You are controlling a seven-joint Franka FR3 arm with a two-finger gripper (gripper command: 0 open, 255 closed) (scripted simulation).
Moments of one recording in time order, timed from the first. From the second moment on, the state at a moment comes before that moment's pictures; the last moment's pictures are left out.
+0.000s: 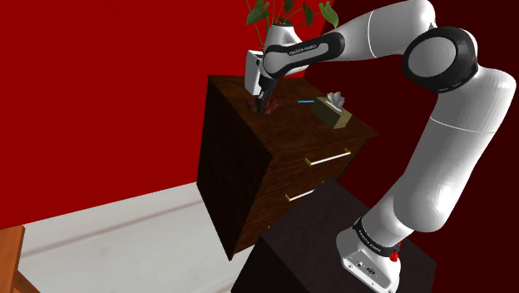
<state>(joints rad) 0.03 0.28 -0.08 -1.87 -0.11 2.20 -0.41</state>
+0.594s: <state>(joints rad) 0.03 0.24 -0.08 -1.81 -0.11 2.09 -0.43</state>
